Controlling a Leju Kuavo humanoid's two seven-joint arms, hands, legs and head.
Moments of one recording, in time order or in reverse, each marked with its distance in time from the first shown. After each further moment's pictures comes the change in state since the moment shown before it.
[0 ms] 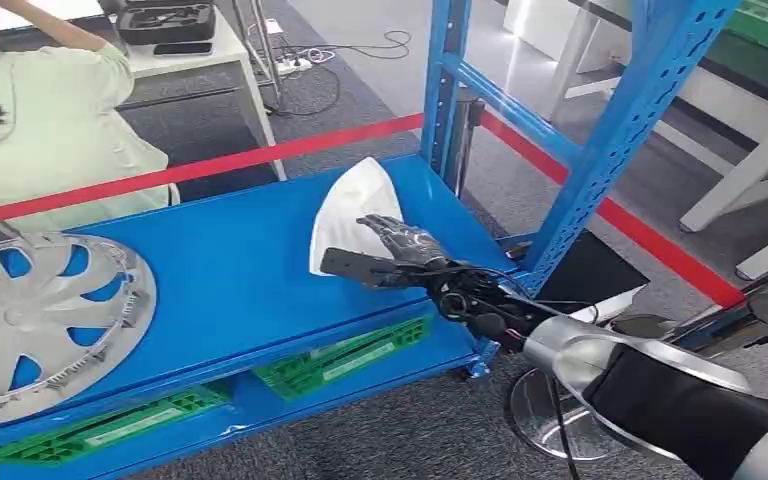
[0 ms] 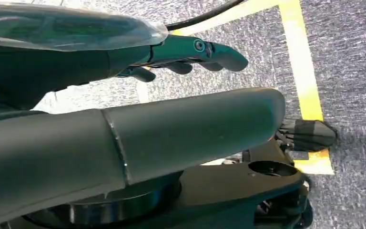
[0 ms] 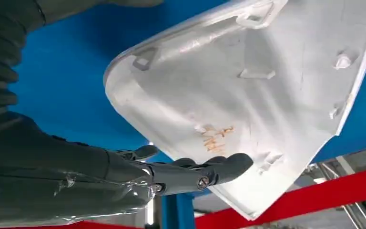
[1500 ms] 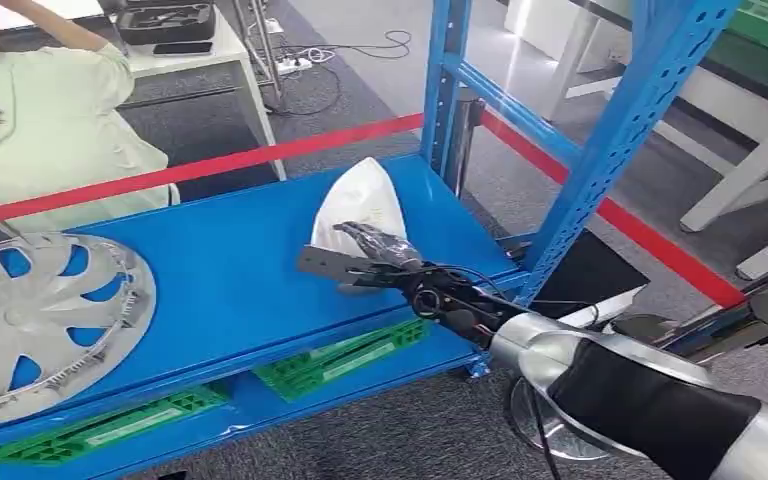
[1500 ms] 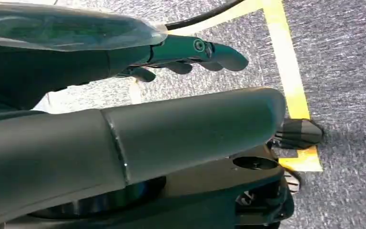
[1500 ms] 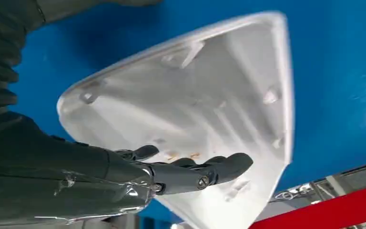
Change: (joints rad) left arm -0.030 0.000 -0.014 0.000 -0.012 -0.004 0.012; right arm -0.048 0.125 -0.005 0.159 -0.052 0.036 -0.039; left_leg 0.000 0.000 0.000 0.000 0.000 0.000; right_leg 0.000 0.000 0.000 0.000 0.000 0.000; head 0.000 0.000
